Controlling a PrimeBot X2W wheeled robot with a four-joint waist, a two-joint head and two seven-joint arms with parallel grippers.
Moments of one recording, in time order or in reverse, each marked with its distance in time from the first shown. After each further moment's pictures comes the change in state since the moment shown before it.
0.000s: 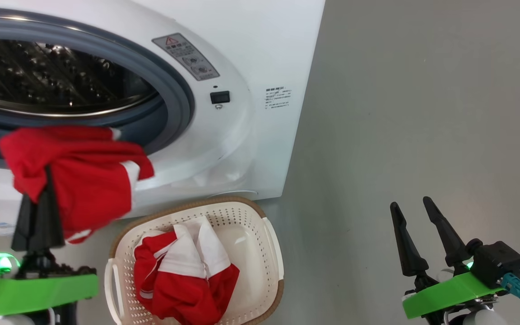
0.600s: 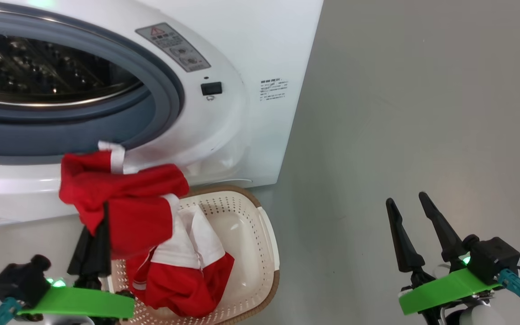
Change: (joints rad) left arm 0.026 -0.005 -0.119 0.198 -0.044 0.000 0.000; right arm -0.009 0.000 0.012 -0.003 0.000 0.000 0.000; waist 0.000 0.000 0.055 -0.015
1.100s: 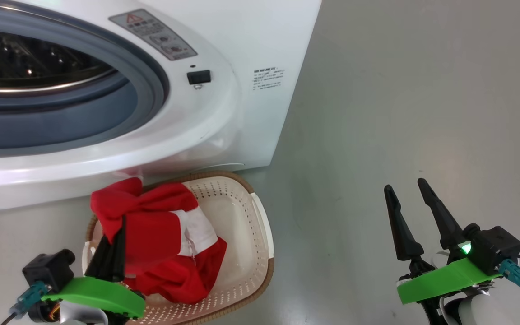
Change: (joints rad) left arm -0.082 0.024 -0.085 0.254 -0.016 0.000 0.000; right arm -0.043 0.000 0.008 -0.015 0.001 0.000 0.000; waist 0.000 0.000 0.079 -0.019
